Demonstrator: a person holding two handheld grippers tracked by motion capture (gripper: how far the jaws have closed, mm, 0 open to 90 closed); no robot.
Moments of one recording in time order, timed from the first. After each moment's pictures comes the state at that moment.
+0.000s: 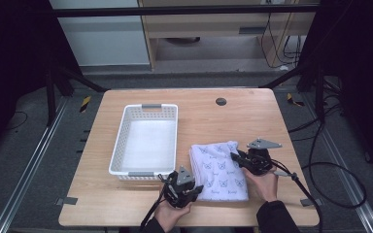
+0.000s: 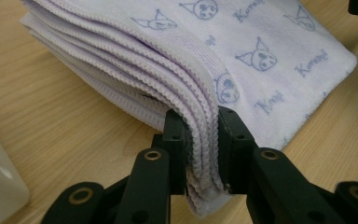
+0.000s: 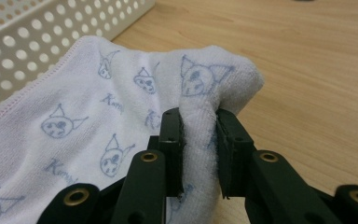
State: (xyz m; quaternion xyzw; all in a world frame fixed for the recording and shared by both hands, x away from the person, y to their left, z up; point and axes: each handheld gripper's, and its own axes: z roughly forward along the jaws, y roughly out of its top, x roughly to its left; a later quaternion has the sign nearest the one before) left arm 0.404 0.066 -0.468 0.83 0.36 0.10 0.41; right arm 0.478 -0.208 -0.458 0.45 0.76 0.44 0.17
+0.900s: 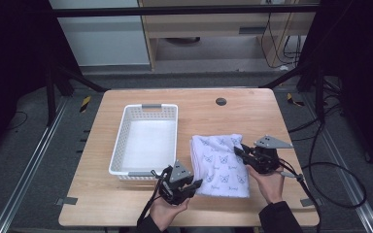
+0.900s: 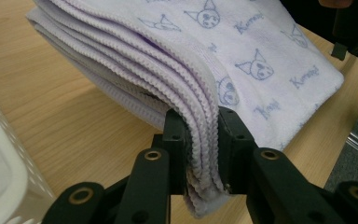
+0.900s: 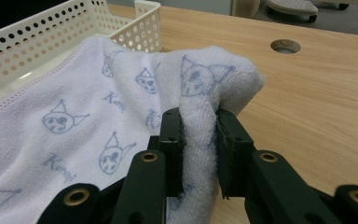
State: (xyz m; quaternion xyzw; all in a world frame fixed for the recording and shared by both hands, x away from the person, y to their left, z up) left arm 0.400 0.076 -0.430 0.82 0.35 0.11 0.44; right arm 0.462 -0.212 -0.425 0.43 0.74 0.47 0.21
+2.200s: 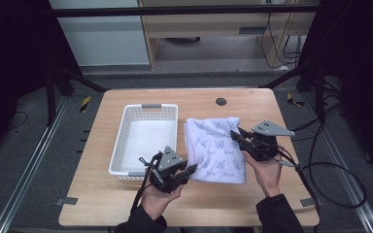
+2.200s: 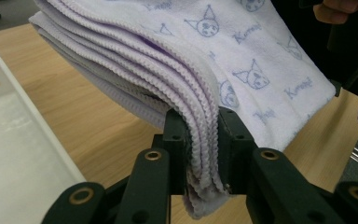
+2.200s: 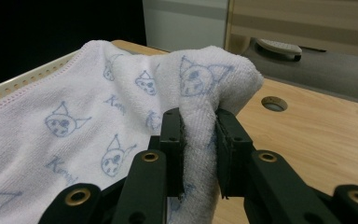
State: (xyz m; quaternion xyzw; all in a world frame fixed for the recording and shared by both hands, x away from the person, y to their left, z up) left arm 0.410 0.094 -0.380 0.80 0.34 0.15 0.47; right arm 0.469 -0.193 -0.371 0.41 0.72 0.50 0.26
